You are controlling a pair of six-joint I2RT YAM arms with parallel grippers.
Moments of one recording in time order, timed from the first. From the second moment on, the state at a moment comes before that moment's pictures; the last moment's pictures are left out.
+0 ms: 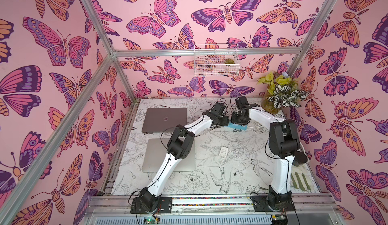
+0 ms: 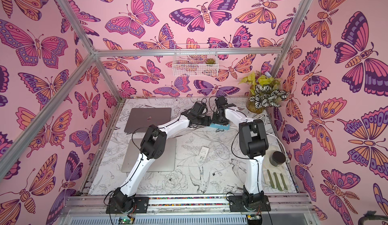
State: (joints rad) left arm -0.68 2.54 2.15 -0.44 0.16 -0.42; right arm 0.26 2.09 1.61 -0.69 0.03 0.42
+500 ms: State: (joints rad) left arm -0.69 2.55 2.15 -0.43 0.17 -0.42; right arm 0.28 2.09 1.64 -0.74 0.05 0.40
